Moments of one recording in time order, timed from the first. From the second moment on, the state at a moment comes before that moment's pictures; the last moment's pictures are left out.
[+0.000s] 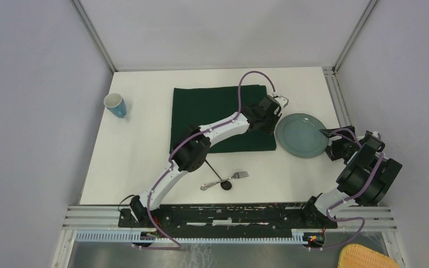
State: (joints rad) left arm -0.92 2.51 2.17 -0.43 0.03 -0.20; right arm -0.73 1.56 0.53 0.28 -0.67 0.77
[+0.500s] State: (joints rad) left arm -0.92 2.53 2.17 -0.38 0.03 -0.20; right arm -0.73 1.56 0.53 0.28 -0.67 0.77
